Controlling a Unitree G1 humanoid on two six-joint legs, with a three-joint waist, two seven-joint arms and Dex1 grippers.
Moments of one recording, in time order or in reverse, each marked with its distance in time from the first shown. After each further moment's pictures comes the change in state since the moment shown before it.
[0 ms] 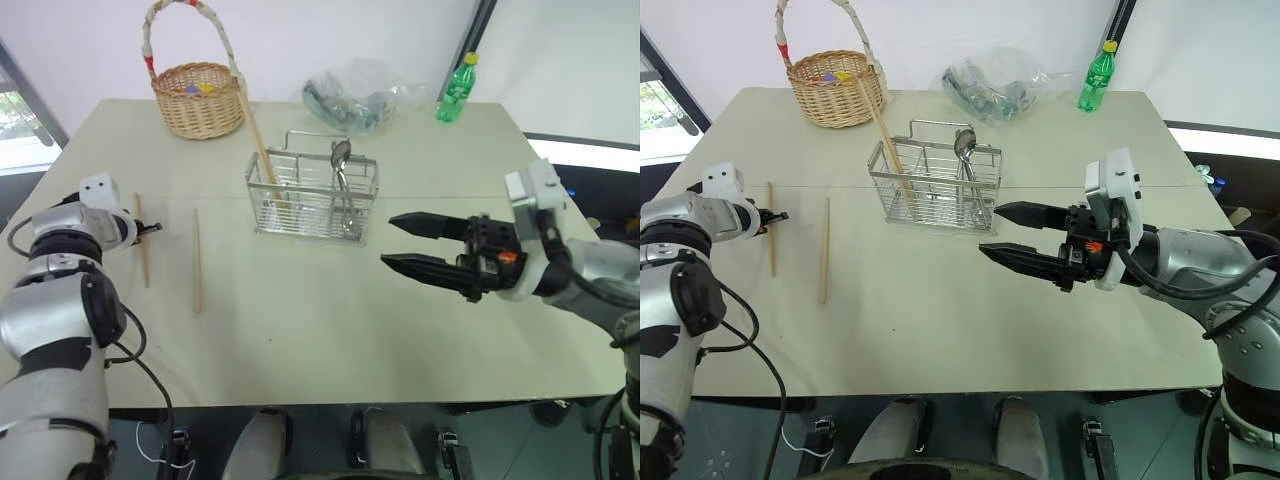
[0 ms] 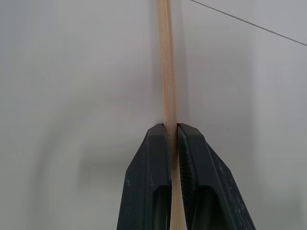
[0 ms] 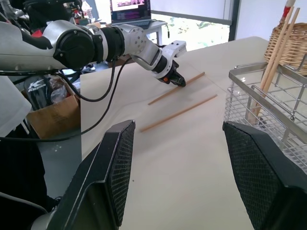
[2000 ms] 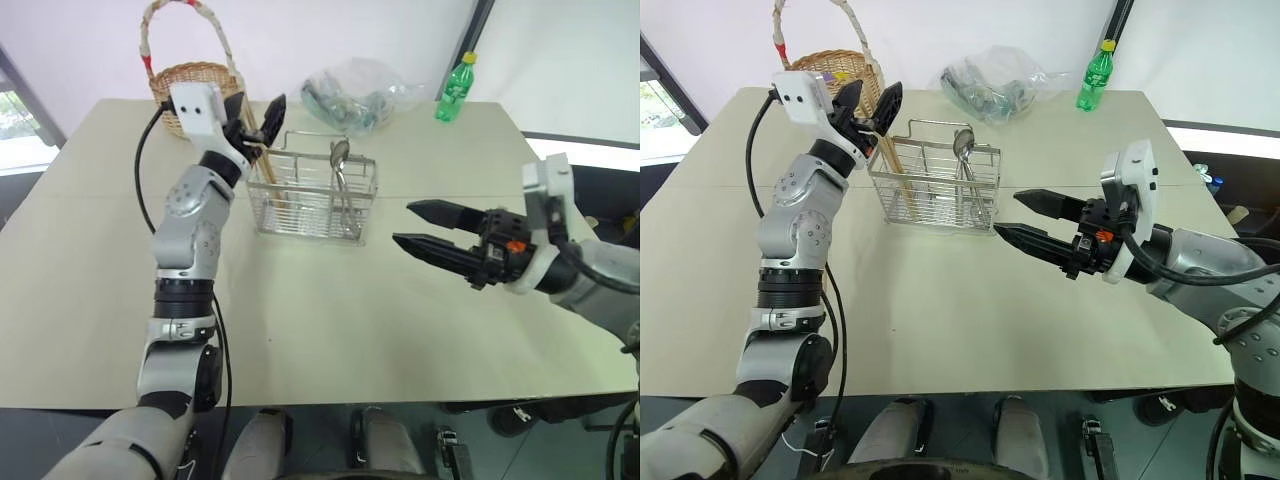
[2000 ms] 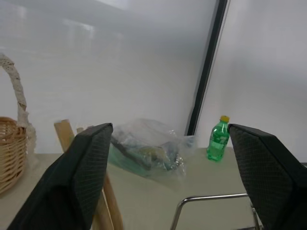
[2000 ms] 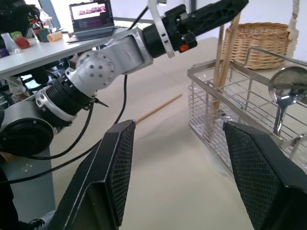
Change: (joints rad) left arm 0.330 -0.465 -0.116 -1.172 -0.257 -0.364 -0.110; right arm 0.039 -0.026 -0.032 0.009 0.062 -0.027 -0.164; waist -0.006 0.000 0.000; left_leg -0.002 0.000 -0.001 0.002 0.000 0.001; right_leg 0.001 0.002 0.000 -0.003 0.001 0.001
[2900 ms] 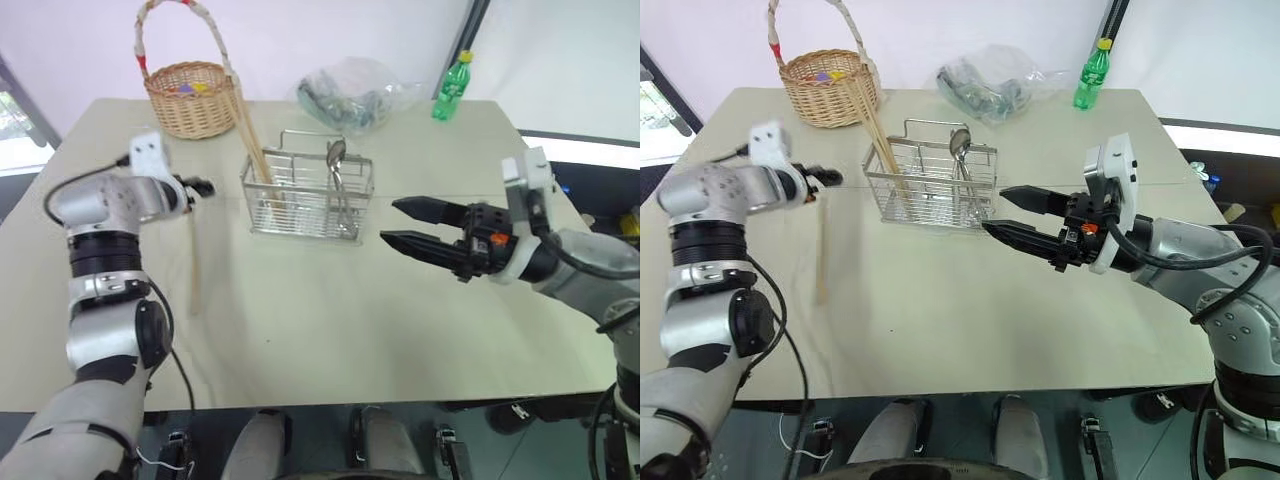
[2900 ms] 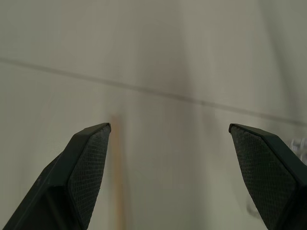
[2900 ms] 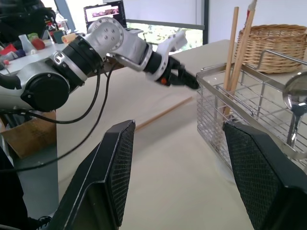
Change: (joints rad) left arm -0.192 0.246 0.113 0.458 0.028 0.881 0.278; right arm -0.074 0.043 0.088 0.066 -0.064 -0.014 0.072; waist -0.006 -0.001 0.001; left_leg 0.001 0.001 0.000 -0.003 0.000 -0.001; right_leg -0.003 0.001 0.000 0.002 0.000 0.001
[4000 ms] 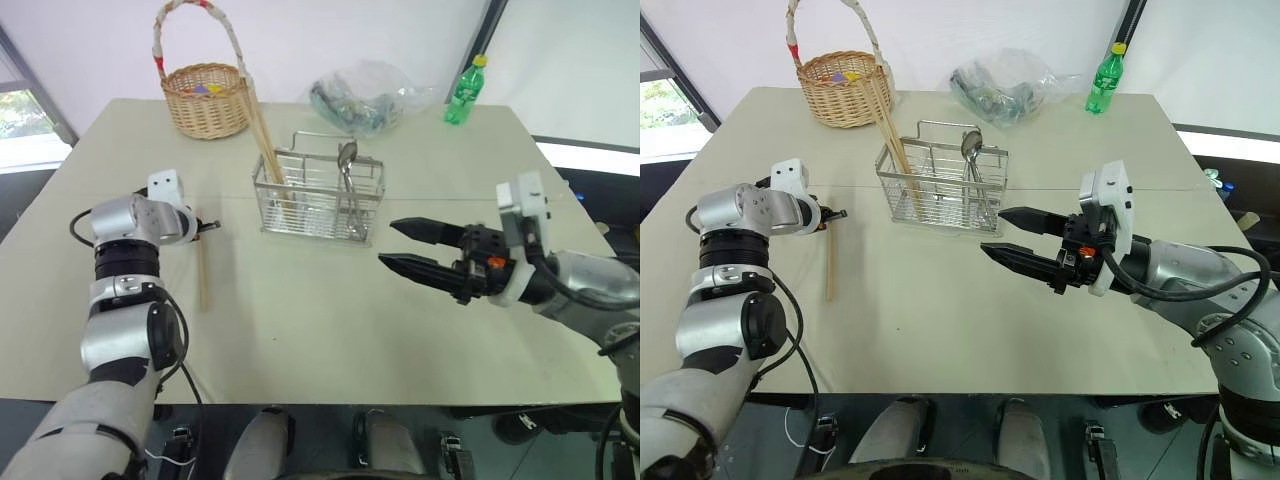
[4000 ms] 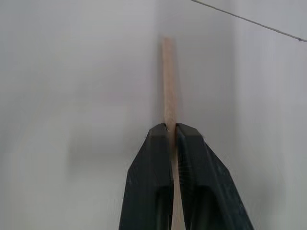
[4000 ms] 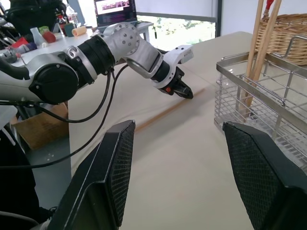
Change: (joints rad) left arm 0.013 -0.044 0.045 0.108 0.111 -0.078 0.031; right arm 0.108 -0.006 -0.023 -0.083 0.001 -0.012 -0.002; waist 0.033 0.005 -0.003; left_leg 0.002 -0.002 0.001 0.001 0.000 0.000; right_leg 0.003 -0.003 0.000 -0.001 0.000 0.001
